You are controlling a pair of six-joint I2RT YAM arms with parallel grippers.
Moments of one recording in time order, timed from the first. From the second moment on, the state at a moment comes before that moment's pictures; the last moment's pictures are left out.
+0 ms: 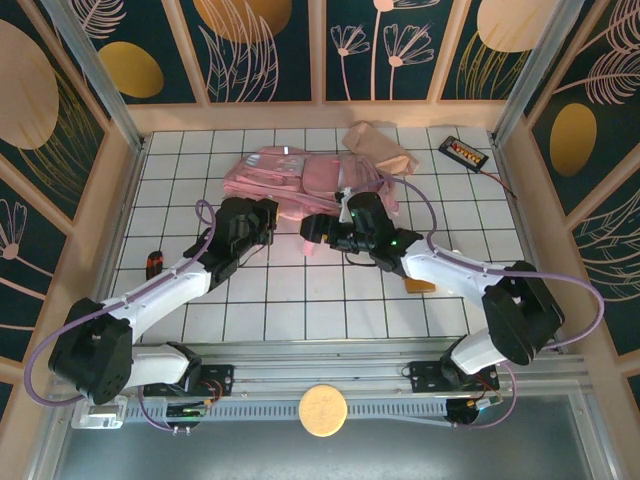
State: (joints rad) left arm -0.55 1.28 0.73 0.18 -0.06 -1.72; right arm 0.75 1.48 0.90 0.08 -0.30 0.87
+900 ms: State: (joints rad) left arm -0.56 1.28 0.73 0.17 -0.07 -1.76; right arm 0.71 1.59 0.90 0.23 -0.32 0.81
